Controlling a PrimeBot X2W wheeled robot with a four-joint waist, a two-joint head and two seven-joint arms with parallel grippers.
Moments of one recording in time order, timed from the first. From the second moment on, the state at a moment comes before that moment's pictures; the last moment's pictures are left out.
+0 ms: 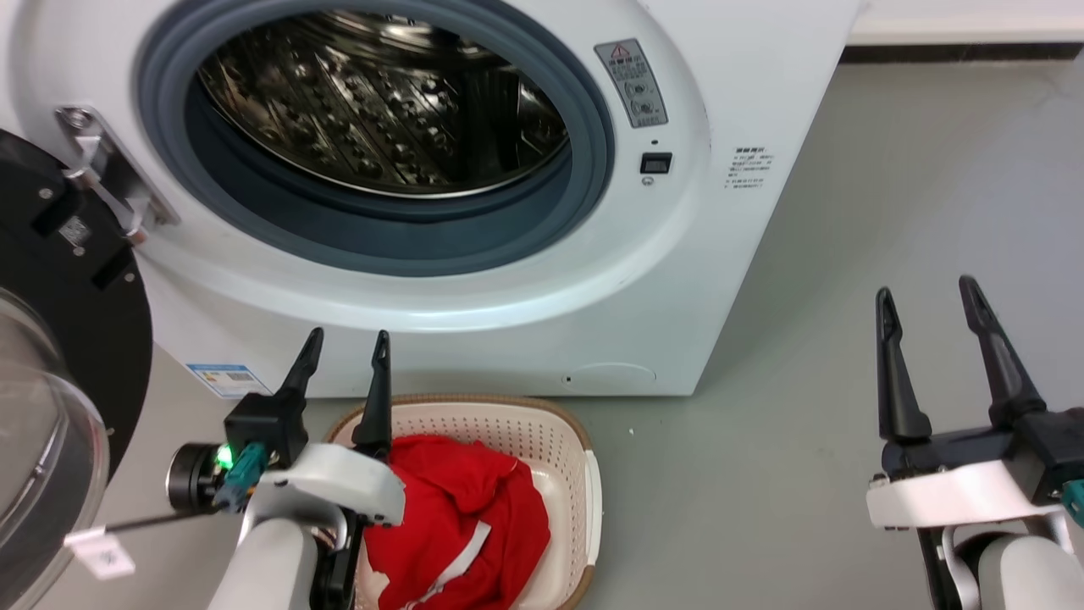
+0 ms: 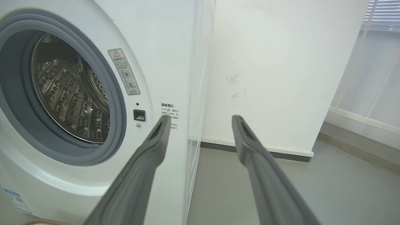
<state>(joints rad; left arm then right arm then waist) -0.29 0.17 -0.18 0.39 -0.26 0.00 -0.26 -0.12 -0.05 -0.05 -0.04 -0.04 0.13 -0.26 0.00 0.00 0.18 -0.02</state>
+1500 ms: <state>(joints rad) 0.05 0.05 -0.02 0.11 -0.14 0.01 -0.23 0.01 -0.05 -0.07 0.03 0.07 0.13 -0.24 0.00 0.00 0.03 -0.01</state>
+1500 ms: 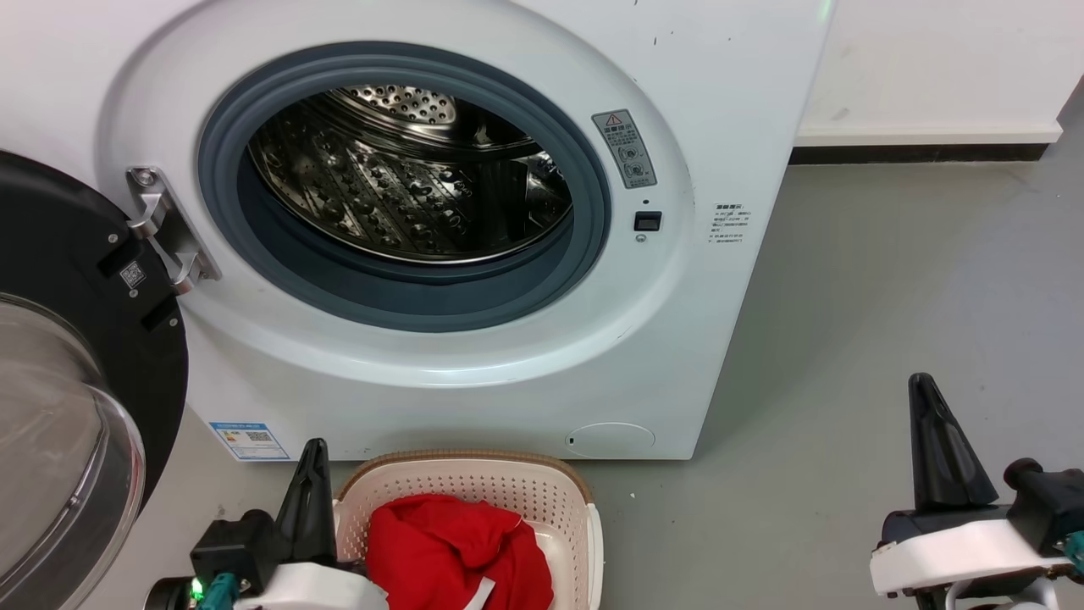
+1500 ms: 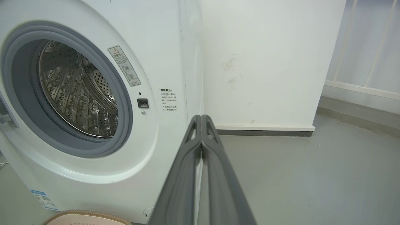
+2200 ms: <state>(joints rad) 0.01 0.05 0.01 0.14 -0.55 -0.03 -0.14 0.00 -0.05 -0.08 0.09 0.50 0.13 -0.15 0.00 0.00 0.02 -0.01</state>
